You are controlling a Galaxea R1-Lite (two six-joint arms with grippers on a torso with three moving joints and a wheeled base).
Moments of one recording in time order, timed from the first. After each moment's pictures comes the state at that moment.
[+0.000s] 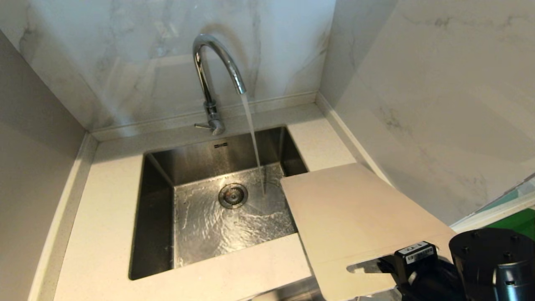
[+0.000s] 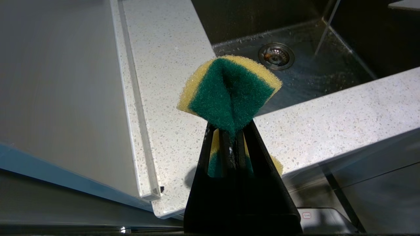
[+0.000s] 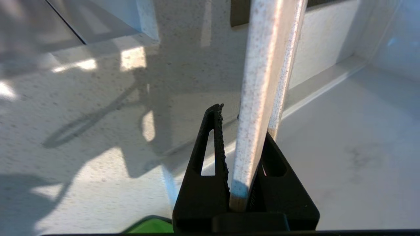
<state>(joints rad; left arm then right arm) 0.00 0.00 0.00 0.00 0.00 0.00 0.62 1.27 -0.38 -0.35 -0.36 -1.47</state>
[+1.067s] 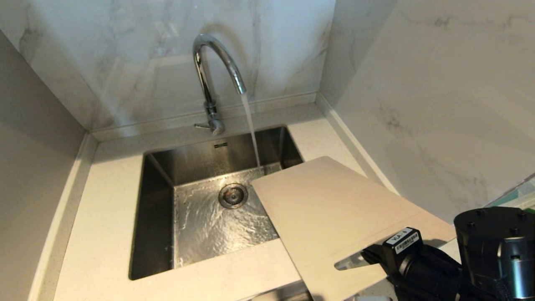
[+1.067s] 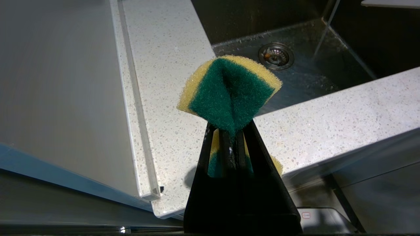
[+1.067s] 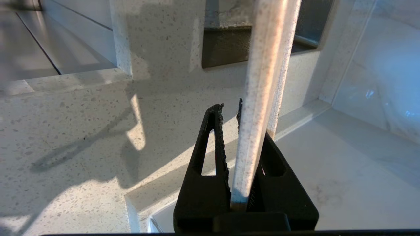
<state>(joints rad) 0.00 0.00 0.00 0.00 0.00 0.00 0.58 1.27 -0.44 -0.35 -0.16 -1.60</state>
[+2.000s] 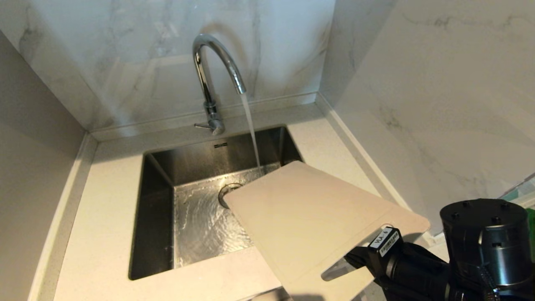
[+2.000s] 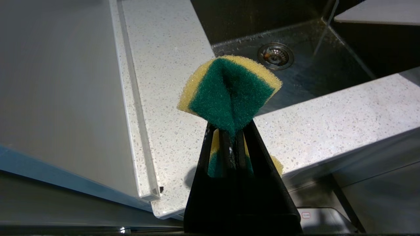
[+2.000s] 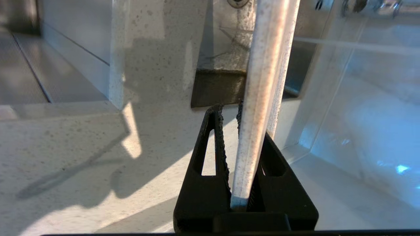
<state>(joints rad) 0.00 0.00 0.00 0.00 0.00 0.00 0.58 1.31 -0.48 -0.34 0.00 -1.71</state>
